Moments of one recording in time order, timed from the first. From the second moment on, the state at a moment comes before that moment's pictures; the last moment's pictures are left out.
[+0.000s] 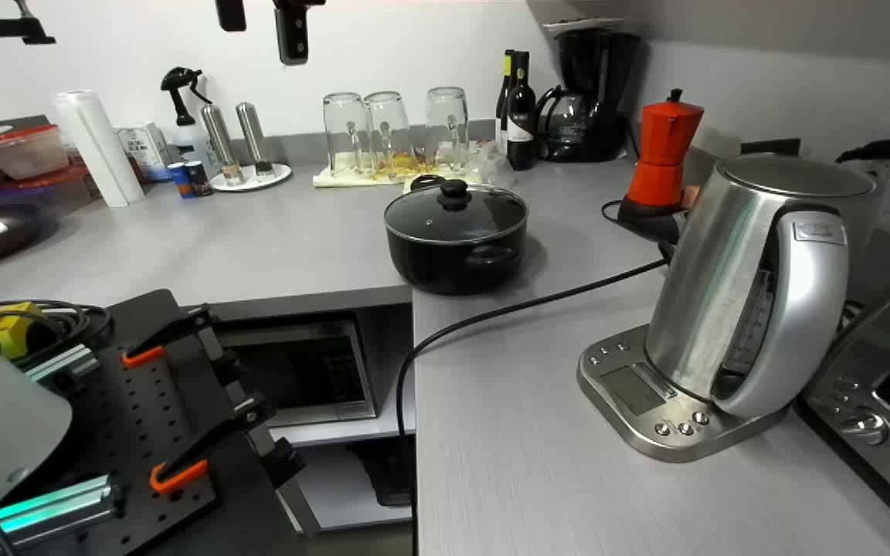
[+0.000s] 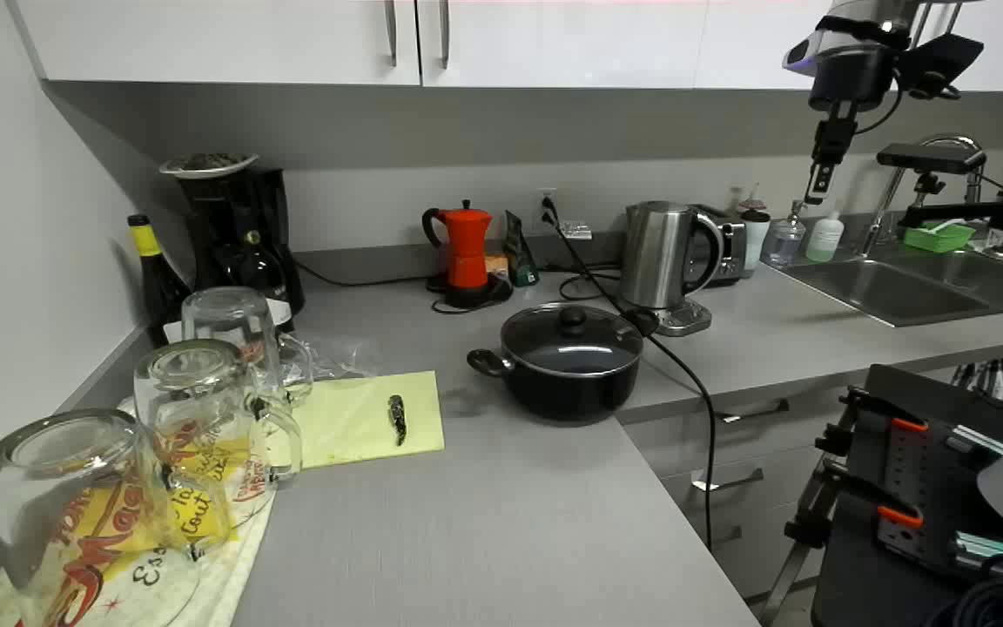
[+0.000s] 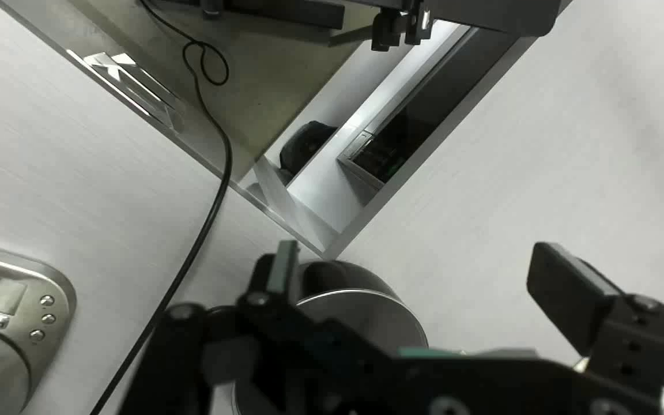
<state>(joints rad) 0.00 -0.64 -0.28 -2.61 0.07 1.90 -0.38</state>
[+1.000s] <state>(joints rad) 0.00 -0.56 -0.19 -2.60 0.07 2.01 -0.33</state>
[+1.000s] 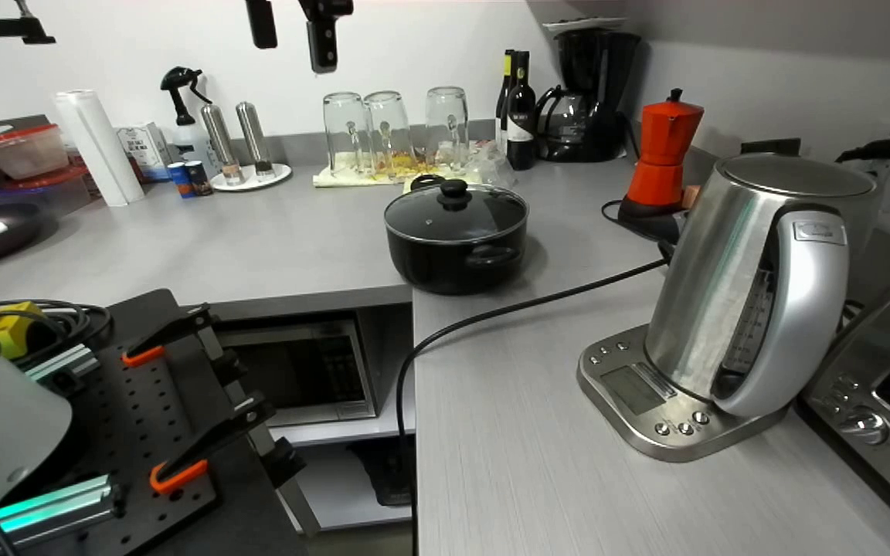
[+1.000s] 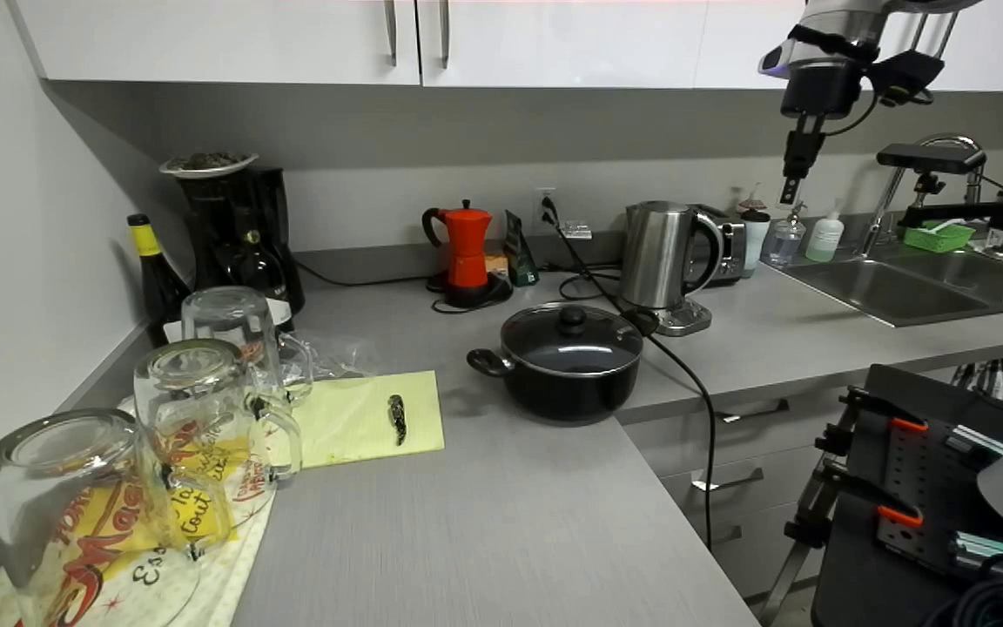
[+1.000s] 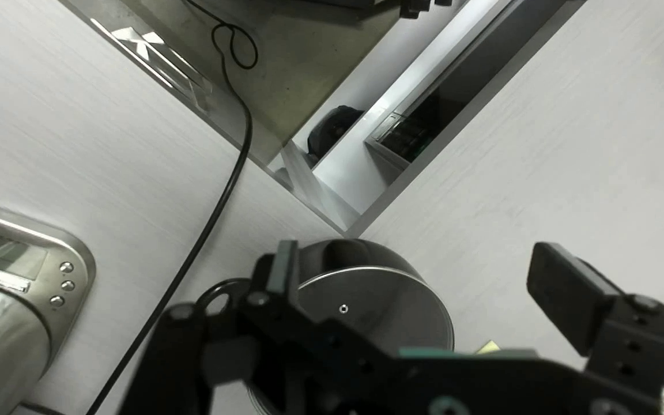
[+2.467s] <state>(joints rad) 0.01 0.20 0.02 -2.06 -0.06 2.21 -0.08</state>
